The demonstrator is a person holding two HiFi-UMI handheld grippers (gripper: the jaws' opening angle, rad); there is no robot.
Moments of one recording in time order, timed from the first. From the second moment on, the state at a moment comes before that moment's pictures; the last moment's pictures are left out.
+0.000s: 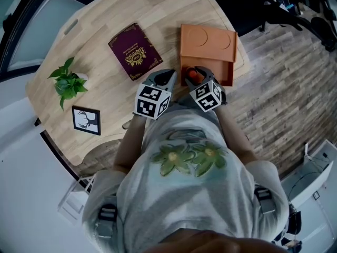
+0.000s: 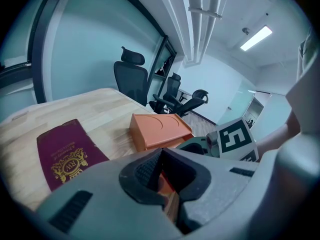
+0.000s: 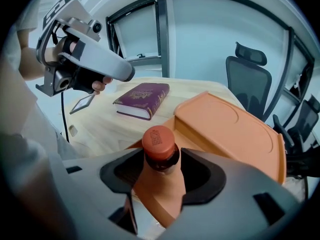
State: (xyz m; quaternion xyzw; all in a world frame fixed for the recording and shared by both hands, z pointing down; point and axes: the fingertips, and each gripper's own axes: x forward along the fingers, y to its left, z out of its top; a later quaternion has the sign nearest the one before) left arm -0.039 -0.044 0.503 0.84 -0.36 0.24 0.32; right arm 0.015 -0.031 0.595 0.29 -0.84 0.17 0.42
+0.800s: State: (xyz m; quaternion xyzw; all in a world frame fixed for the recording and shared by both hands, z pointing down) left arm -0.034 -0.040 0.489 0.85 -0.35 0.22 0.31; right arm 0.025 -0.030 0.535 0.34 -0.86 0.18 0.34
